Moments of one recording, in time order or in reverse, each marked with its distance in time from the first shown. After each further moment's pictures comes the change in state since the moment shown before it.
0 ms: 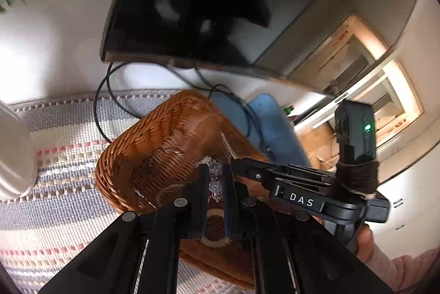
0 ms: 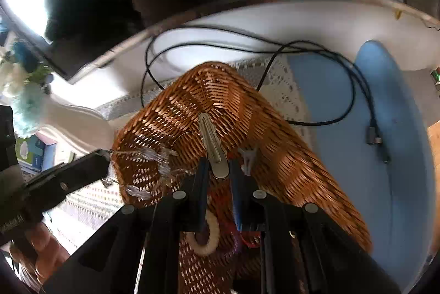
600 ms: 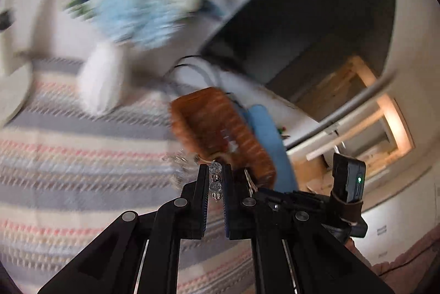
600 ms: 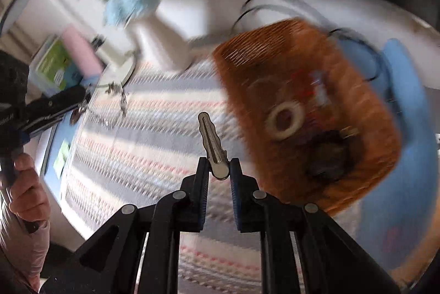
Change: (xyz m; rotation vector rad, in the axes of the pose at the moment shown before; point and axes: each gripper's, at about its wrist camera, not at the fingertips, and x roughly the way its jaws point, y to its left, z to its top) left arm -0.157 0.015 -0.096 -0.121 -0.156 -0.035; right arm -0.085 0.081 -0.123 -0.222 0.003 0.079
